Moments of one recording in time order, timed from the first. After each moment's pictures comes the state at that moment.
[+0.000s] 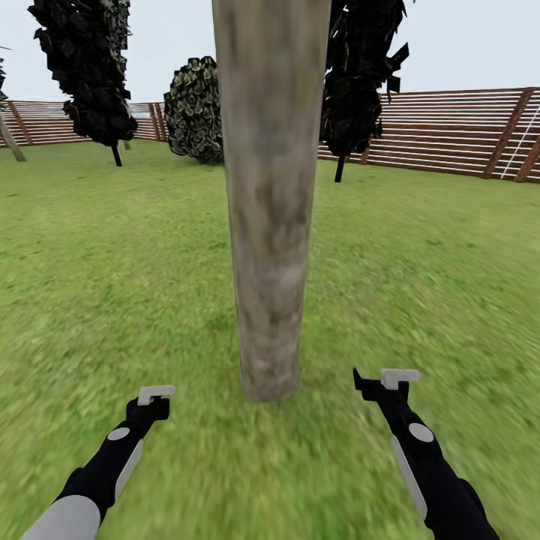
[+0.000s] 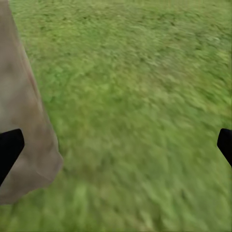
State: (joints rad) left arm -0.56 0.10 0.13 -0.62 -0.05 -0.03 -0.04; right arm -0.37 -0.04 -0.06 -1.14 0.00 0.07 0.00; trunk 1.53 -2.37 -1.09
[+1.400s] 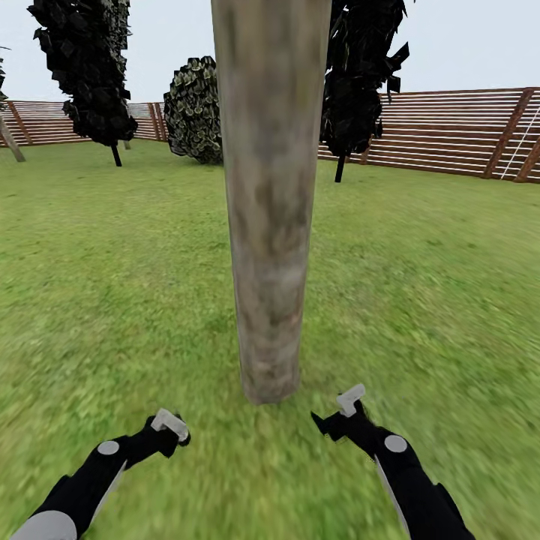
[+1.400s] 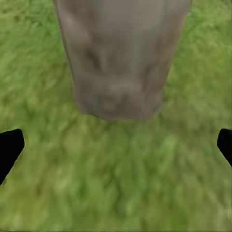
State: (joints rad) left arm -0.52 0.18 0.02 -0.60 -0.26 -0.04 -0.56; right arm -0.37 0.00 -0.02 -1.02 0.30 0.10 0.46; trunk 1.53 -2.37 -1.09
